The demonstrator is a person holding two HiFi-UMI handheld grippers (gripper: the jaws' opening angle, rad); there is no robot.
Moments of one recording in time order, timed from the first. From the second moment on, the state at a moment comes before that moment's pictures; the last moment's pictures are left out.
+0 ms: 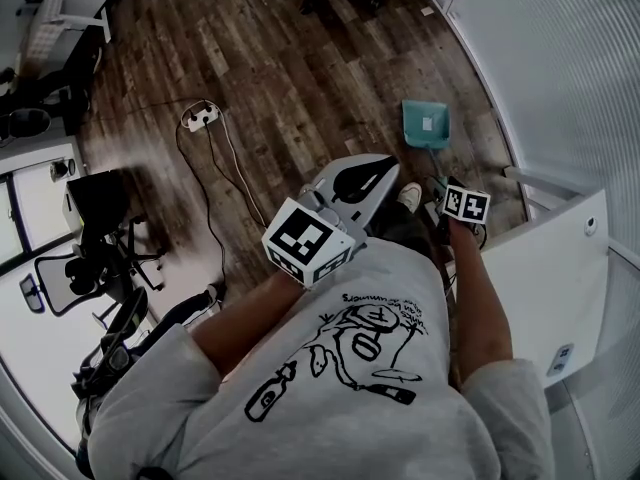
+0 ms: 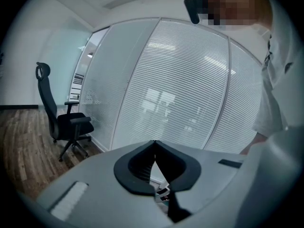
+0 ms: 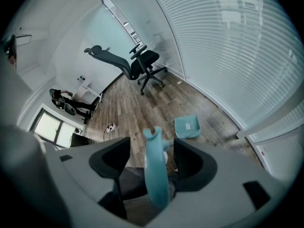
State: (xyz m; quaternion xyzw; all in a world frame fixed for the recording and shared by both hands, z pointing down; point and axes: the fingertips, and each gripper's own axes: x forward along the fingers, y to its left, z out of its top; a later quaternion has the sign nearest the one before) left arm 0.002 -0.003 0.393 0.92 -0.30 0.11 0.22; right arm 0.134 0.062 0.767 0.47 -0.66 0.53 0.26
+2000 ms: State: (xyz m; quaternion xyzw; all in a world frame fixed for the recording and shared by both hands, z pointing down) left arm 0.007 -0.067 0.316 0.94 -0.30 0.05 0.16; right arm 0.111 -0.038 0.339 0.51 -0.84 0.14 0.11
